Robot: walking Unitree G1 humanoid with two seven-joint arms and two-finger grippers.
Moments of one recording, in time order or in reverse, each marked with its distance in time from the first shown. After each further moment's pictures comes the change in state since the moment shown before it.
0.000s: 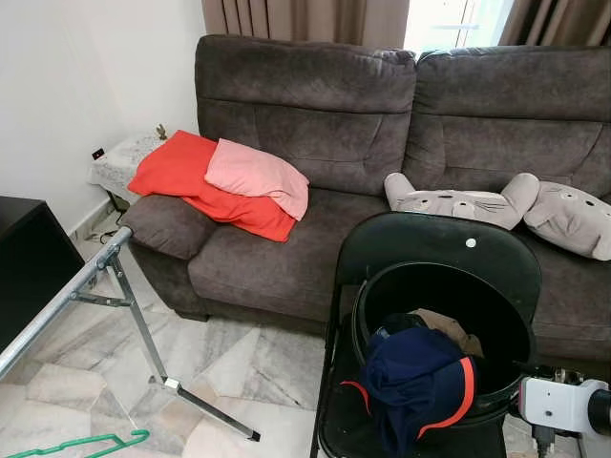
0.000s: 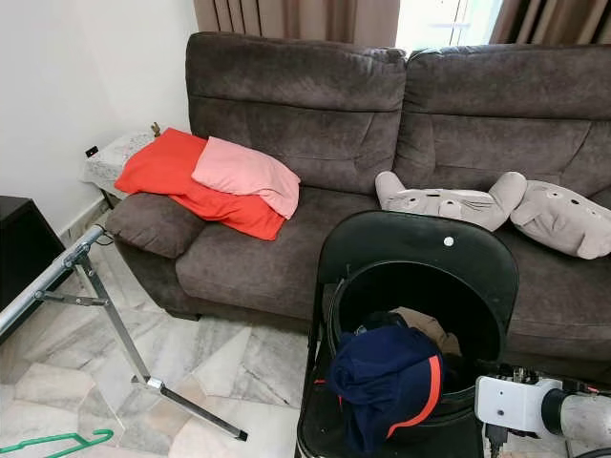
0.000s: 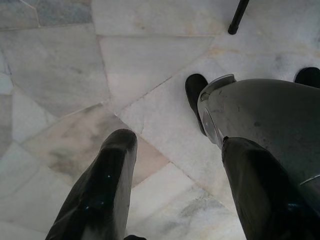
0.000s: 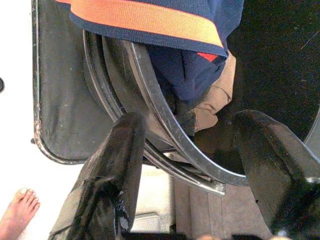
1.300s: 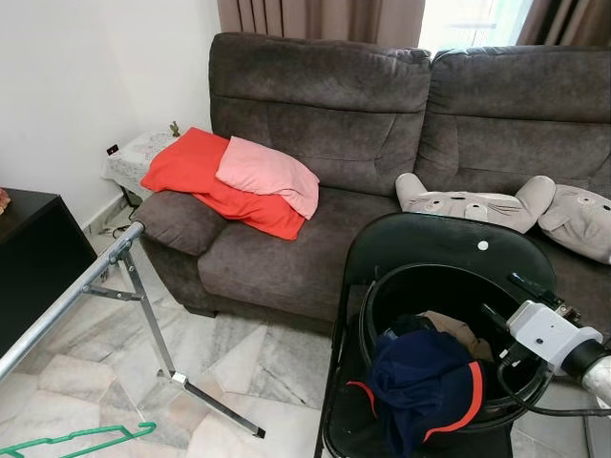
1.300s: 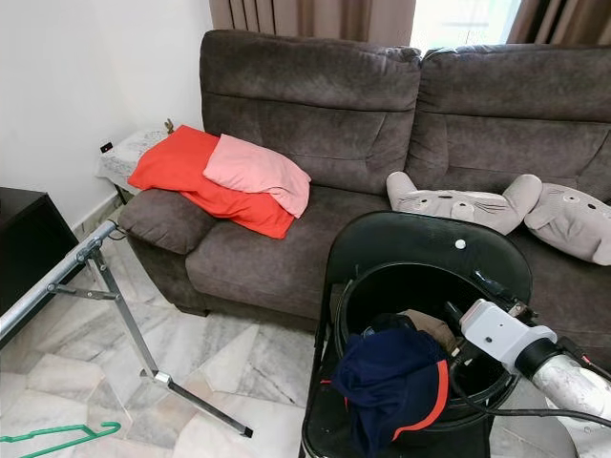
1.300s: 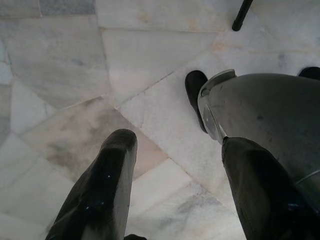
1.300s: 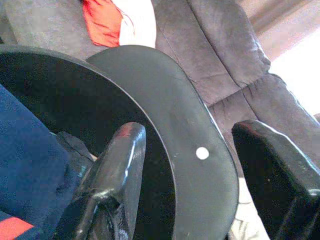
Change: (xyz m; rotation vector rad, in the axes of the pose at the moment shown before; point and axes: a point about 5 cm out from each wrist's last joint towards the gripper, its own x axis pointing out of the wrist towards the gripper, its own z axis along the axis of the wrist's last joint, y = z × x) left arm 0.000 0.001 -0.001 0.000 0.003 0.000; right arm 0.001 -0.048 0.038 0.228 -0.262 -0.603
